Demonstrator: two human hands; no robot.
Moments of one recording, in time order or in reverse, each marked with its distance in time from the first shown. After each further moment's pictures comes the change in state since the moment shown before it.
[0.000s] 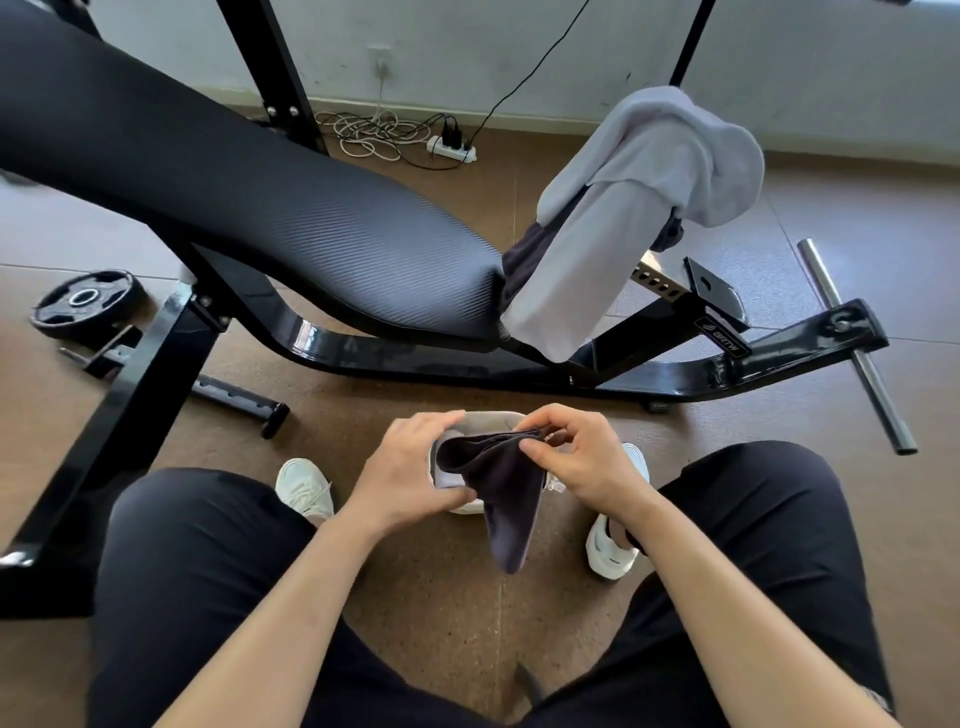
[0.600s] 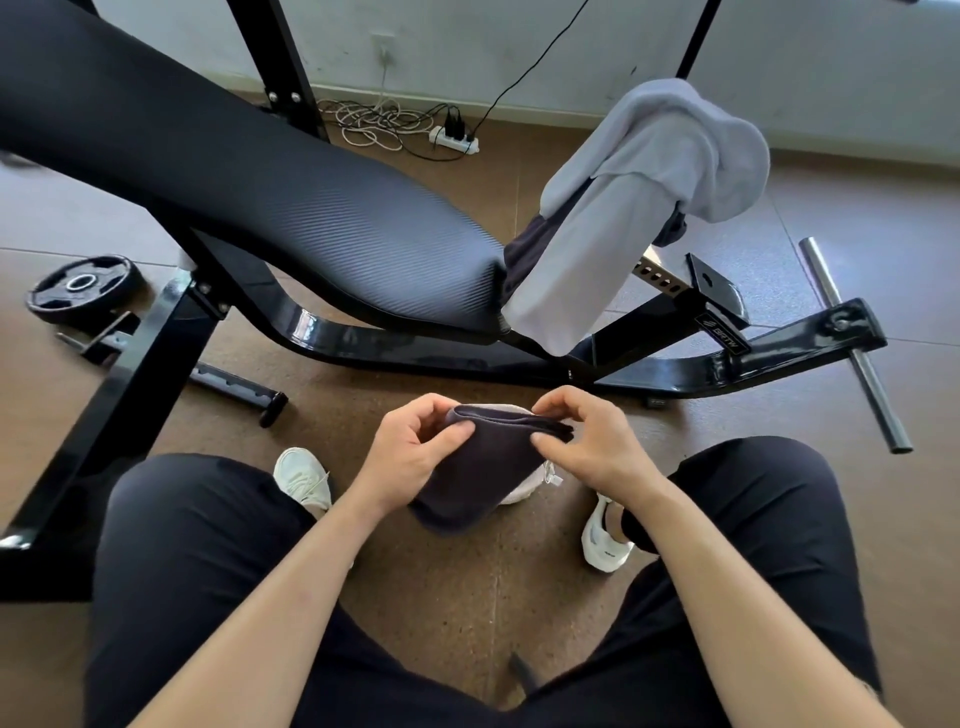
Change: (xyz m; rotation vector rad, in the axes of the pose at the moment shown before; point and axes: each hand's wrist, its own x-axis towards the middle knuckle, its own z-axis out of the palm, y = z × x) left_hand 0.001 0.022 -0.007 -0.675 0.098 -0.032; right_hand 0.003 0.004 -0.011 -0.187 0.040 0.024
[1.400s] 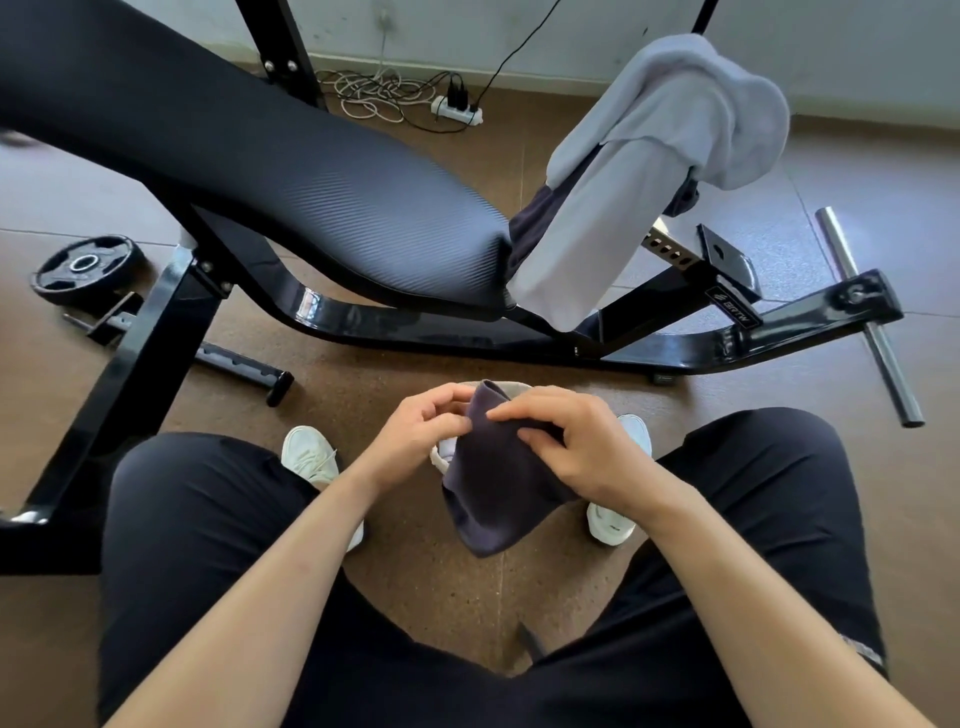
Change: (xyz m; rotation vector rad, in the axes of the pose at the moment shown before) left_hand -0.003 -0.001 -0.005 -0.100 -0.246 -0.119; right_hand -0.024 -0.032 0.006 -0.083 -0.128 -0.354
